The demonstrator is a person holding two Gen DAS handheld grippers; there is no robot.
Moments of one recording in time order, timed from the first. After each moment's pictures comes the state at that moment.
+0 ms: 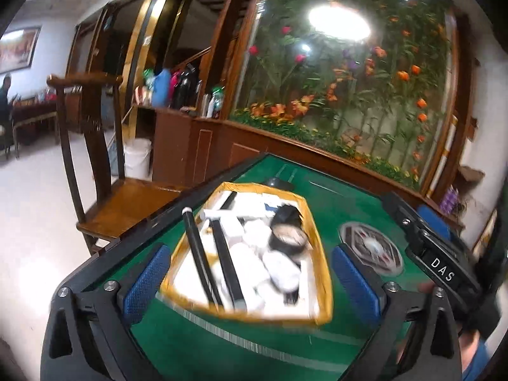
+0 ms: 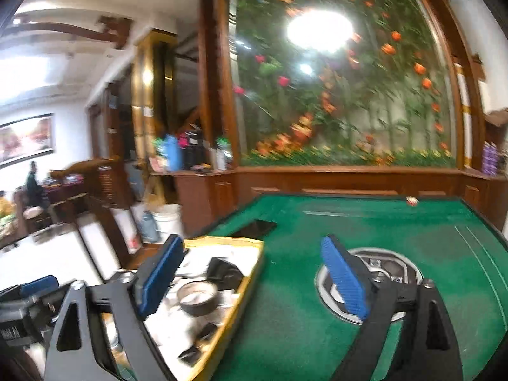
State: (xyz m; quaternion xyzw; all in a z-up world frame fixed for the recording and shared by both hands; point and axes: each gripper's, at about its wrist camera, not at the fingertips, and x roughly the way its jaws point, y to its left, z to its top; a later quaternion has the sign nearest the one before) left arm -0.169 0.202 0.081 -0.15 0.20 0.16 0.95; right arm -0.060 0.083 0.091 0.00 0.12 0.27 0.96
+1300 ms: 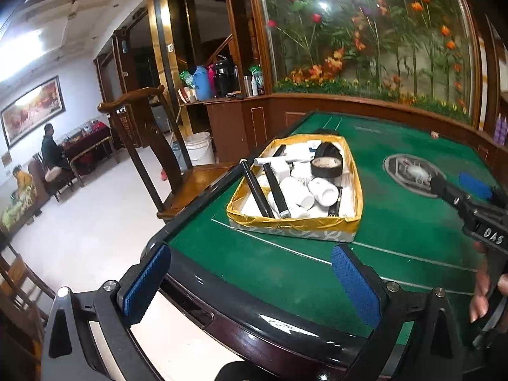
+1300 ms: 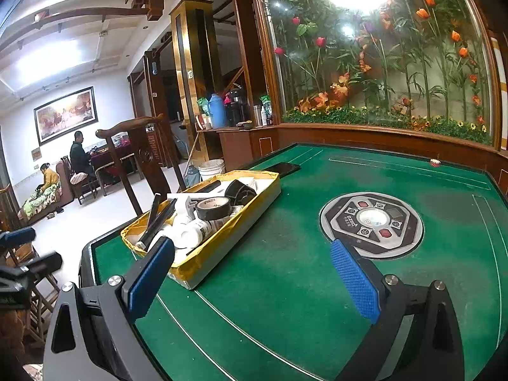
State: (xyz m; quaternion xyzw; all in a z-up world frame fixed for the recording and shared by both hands) left arm -0.219 0.129 0.077 -0.02 0.30 0.30 0.91; right arm -0.083 0.005 0.056 -0.02 0.21 0.36 0.91
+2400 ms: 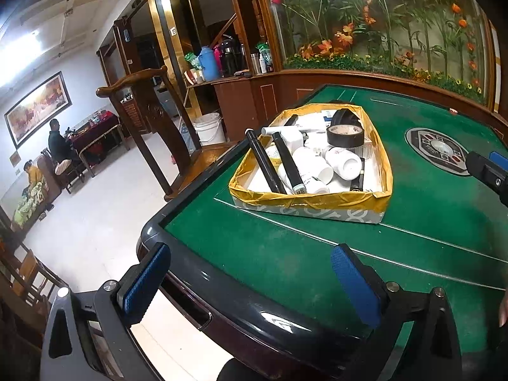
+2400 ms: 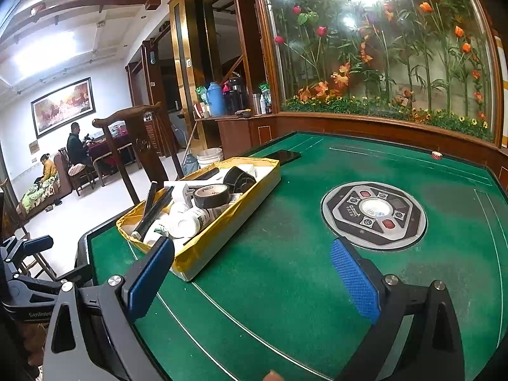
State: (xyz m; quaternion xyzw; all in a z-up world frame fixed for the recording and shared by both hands) left arm -0.192 0.148 0.040 -0.02 0.34 0.33 0.88; right arm -0.085 0.014 0.048 -0.03 0.23 0.36 0.90
